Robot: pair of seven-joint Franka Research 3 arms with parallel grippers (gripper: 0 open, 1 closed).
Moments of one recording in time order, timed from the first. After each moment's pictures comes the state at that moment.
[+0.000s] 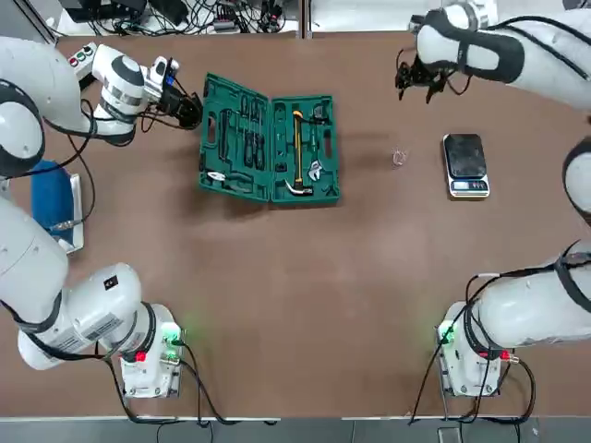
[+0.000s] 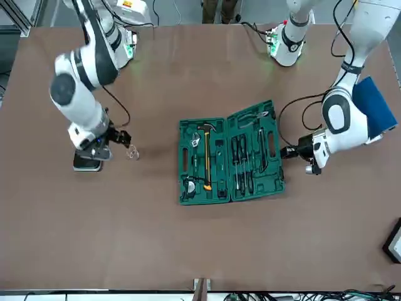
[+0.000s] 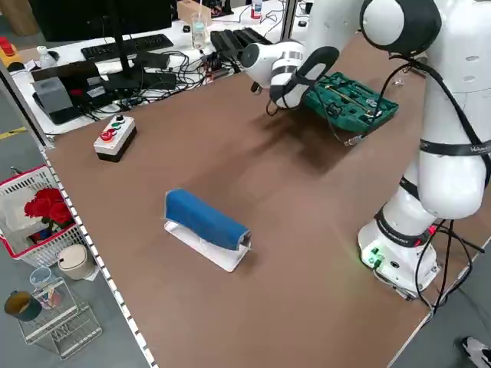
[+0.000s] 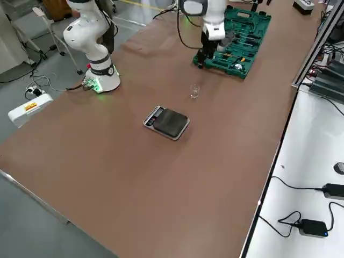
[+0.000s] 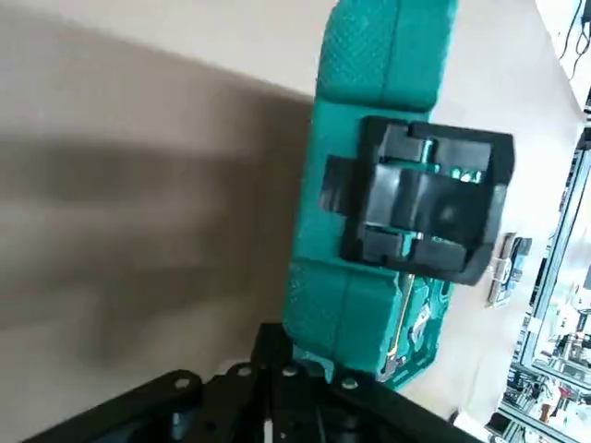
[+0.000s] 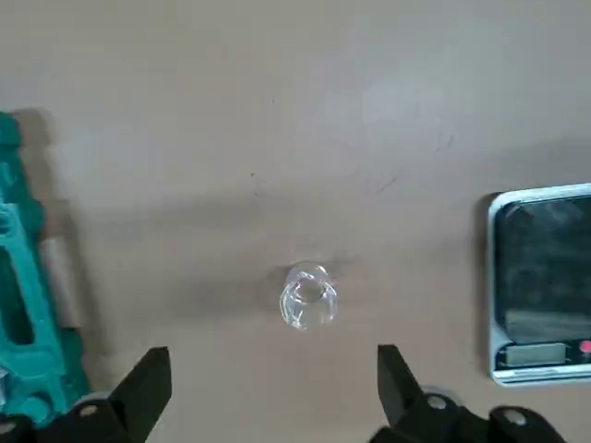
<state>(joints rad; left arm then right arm) 0.47 0.39 -0.53 -2.15 -0.88 2.29 0.48 0.05 0.17 0.24 -2.02 0.00 2.12 0.41</state>
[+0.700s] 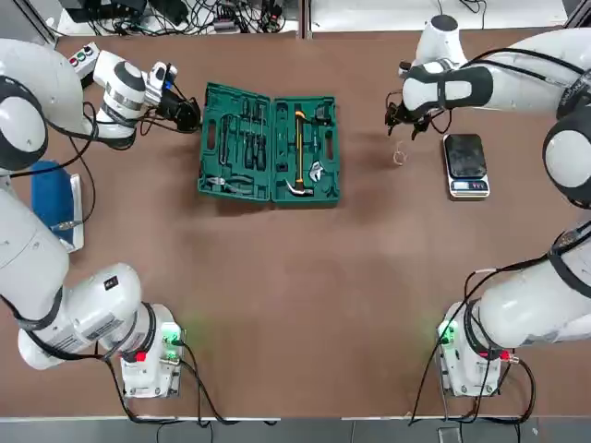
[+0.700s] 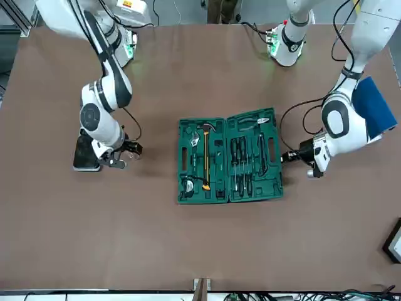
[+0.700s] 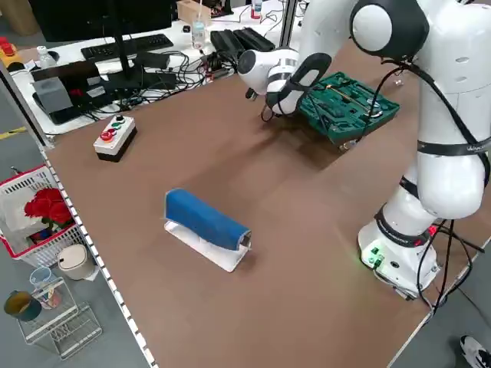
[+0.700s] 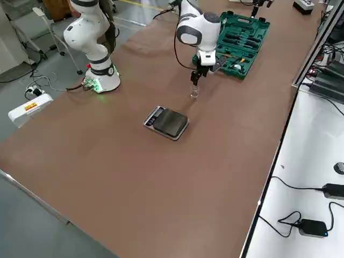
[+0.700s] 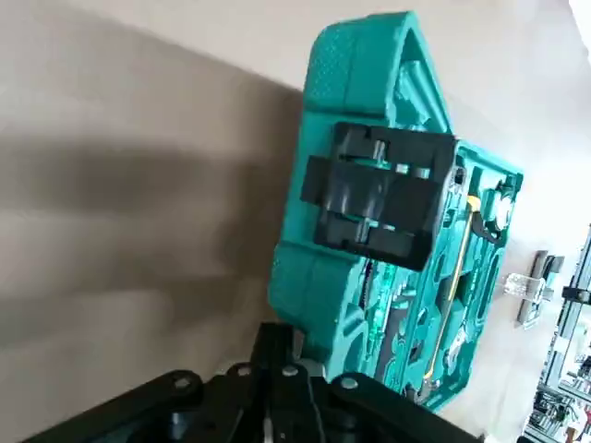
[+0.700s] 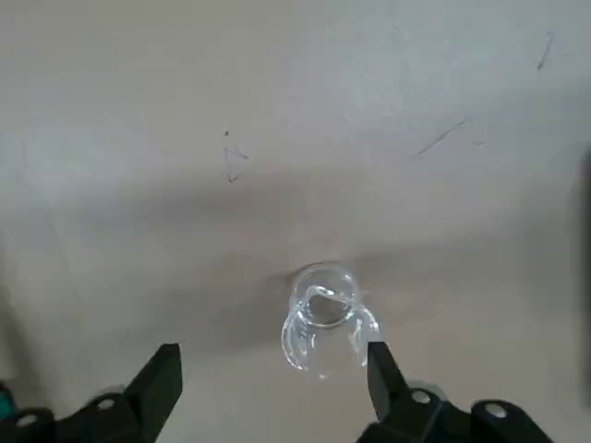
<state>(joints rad) 0.47 0.44 -0.51 -2.14 -0.85 2.36 0.48 0.07 0.30 0.24 -2.16 0.00 2.37 0.50</state>
